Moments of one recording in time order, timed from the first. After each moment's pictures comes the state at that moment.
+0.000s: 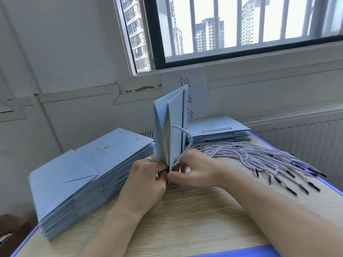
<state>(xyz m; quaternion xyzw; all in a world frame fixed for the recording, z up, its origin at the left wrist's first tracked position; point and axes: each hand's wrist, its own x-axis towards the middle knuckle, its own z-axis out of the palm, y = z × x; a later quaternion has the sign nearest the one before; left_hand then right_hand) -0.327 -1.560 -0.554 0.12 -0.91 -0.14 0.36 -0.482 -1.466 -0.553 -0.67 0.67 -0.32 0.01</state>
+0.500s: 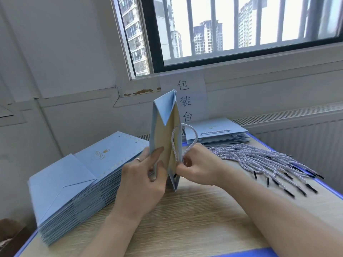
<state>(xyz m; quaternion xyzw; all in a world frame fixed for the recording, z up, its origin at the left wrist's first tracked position) -0.324 -1.549 -0.547 0.12 -0.85 -0.14 0.49 -0.477 -1.454 -0.538 -0.62 0.69 -0.36 -0.05</state>
